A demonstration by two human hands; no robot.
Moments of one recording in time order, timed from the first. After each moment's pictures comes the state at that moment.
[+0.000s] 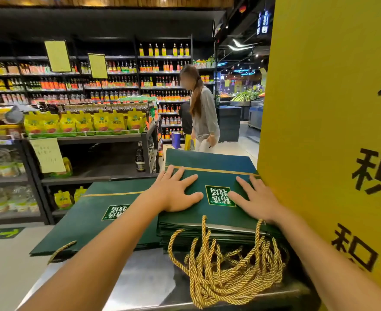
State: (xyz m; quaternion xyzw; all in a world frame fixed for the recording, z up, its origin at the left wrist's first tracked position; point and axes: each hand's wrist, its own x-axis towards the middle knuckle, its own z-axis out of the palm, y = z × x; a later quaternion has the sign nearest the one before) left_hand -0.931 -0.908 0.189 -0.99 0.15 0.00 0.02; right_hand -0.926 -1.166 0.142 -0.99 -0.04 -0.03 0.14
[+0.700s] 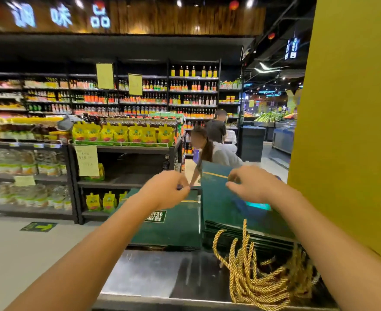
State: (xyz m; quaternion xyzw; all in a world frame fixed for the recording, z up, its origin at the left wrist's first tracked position) left_hand -1.011 -0.817 0.242 -0.97 0.11 -0.15 -0.13; right_hand -0.977 -1.061 0.264 -0.97 -0.20 -0.13 0.05
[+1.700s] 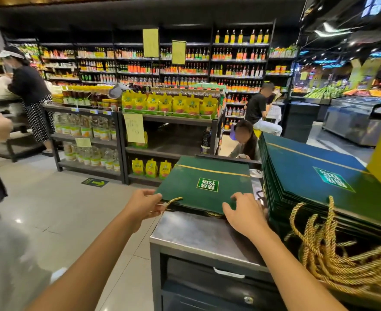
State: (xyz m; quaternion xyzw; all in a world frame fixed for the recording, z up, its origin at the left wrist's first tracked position) left_hand -1.077 -0.648 0.088 -0.72 -0.23 -0.10 -0.65; right_hand -1.011 -0.912 0.099 -0.97 -0.11 -0.04 0.21
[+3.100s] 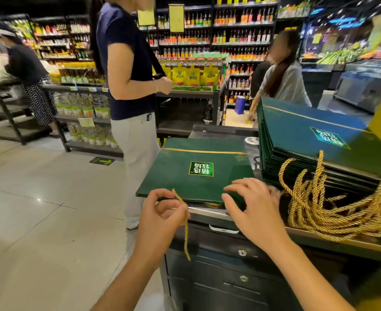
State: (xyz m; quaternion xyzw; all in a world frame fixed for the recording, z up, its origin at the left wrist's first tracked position) left_hand -1.197 -0.778 0.069 -0.66 -0.14 -0.24 -0.70; right_hand -1.096 -0.965 0.070 -0.89 -0.27 -0.22 0.29
